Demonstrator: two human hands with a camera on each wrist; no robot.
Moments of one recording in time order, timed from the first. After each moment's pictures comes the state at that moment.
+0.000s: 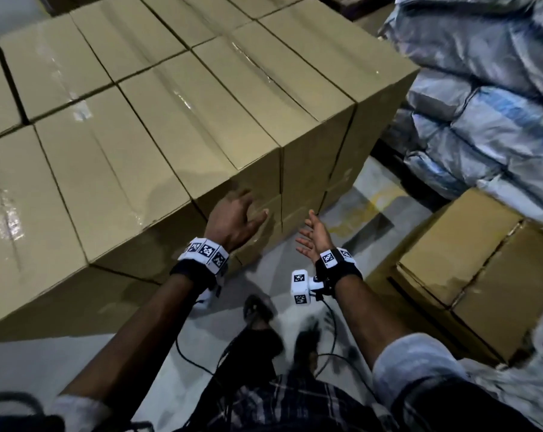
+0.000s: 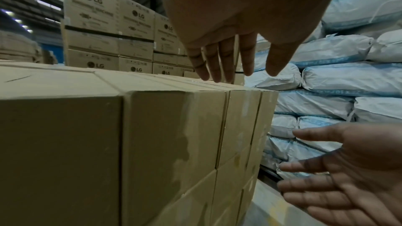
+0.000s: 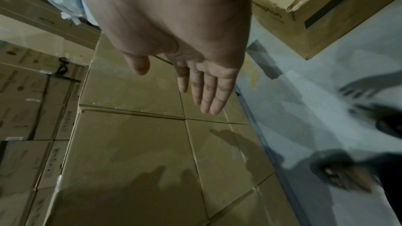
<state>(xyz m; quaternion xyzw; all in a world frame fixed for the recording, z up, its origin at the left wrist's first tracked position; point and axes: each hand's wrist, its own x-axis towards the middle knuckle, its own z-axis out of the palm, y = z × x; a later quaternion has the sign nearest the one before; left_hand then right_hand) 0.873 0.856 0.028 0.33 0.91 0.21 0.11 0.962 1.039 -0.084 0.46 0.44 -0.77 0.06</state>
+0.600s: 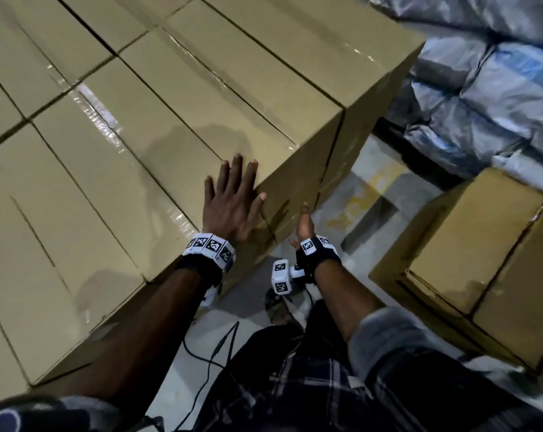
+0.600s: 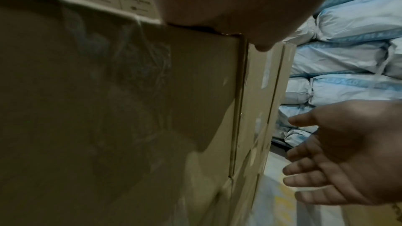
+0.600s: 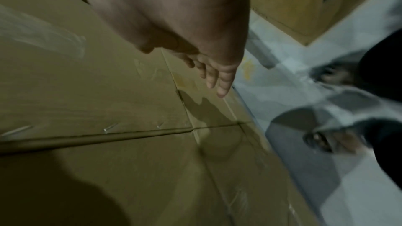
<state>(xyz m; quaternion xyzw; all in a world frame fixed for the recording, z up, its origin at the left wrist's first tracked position) 0.720 0.989 -0.054 0.37 0.92 0.07 0.08 0.806 1.125 -0.162 0.55 0.32 -0.77 0.00</state>
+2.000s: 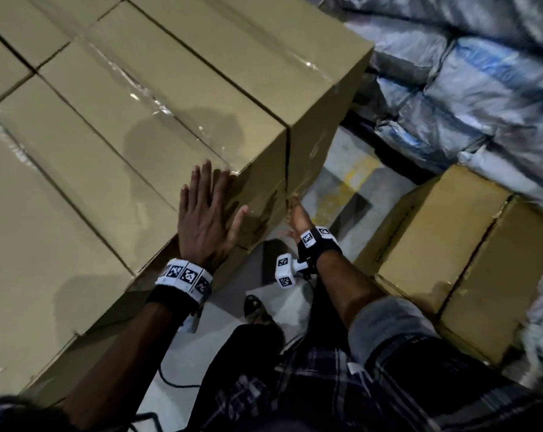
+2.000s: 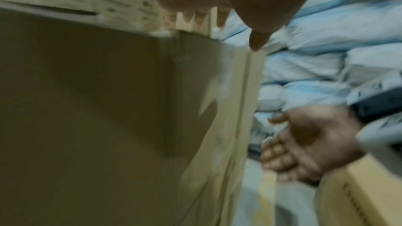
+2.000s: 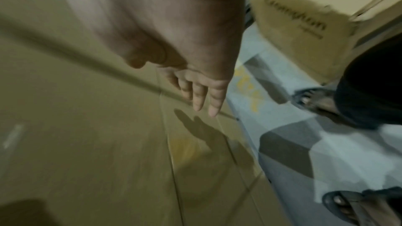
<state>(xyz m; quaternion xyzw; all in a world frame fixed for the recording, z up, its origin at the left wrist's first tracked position) 0.736 1.075 -0.048 0.36 0.93 0.08 0.02 0.806 1.255 -0.179 0.53 0.37 -0.76 0.06</state>
